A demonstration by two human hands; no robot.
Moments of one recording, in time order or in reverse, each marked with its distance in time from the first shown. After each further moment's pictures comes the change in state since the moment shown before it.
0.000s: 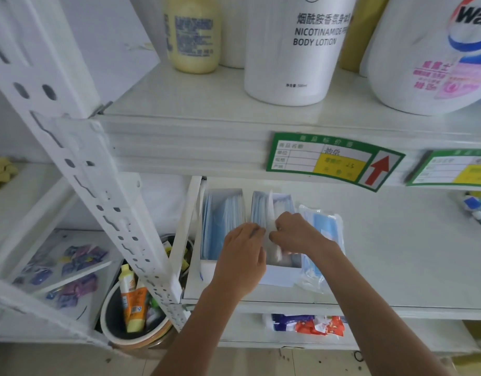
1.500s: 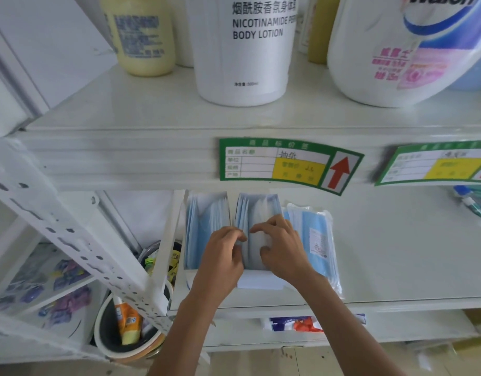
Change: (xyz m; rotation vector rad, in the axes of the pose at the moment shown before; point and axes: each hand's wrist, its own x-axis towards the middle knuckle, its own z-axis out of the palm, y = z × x) left_hand 0.005 -0.003 -0.010 -0.238 0.020 -0.102; right_hand -0.019 0.025 0.041 0.094 0.386 -0.253
